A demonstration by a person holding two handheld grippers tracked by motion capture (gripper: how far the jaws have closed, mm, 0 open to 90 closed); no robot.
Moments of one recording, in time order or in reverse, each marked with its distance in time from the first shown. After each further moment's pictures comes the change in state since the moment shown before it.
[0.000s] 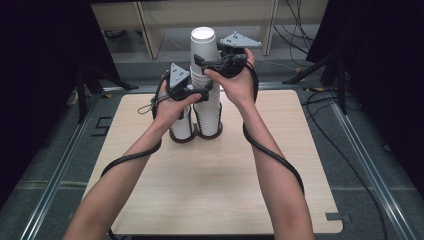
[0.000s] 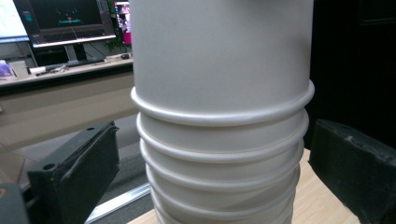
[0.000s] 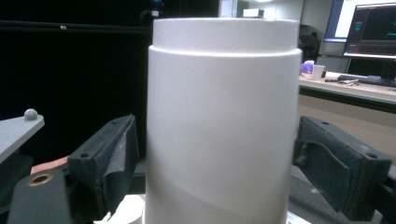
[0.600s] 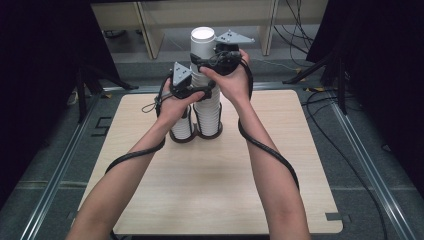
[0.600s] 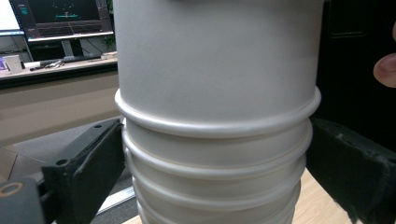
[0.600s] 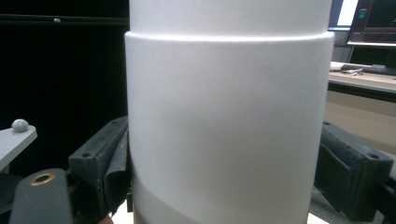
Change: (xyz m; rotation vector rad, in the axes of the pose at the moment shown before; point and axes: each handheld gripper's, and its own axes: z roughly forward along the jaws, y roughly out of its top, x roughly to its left) left arm -0.003 0.000 0.010 0.000 -0.001 -0.025; right arm -0.001 -0.001 0.018 0.039 0.007 0.023
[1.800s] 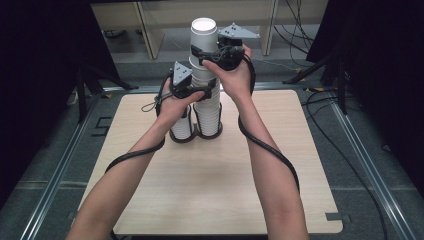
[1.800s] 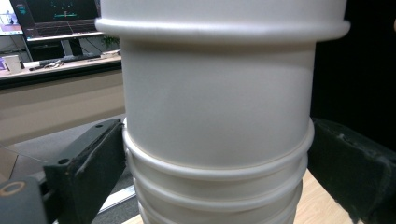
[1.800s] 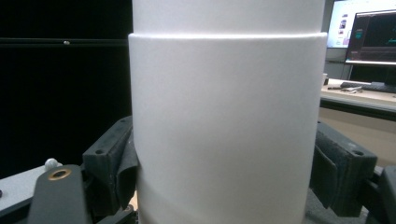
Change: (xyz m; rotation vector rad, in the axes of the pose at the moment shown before) left arm 0.001 0.001 0.000 0.016 -0.001 0.009; right arm 0.001 0.016 -0.009 -0.074 0.010 0.010
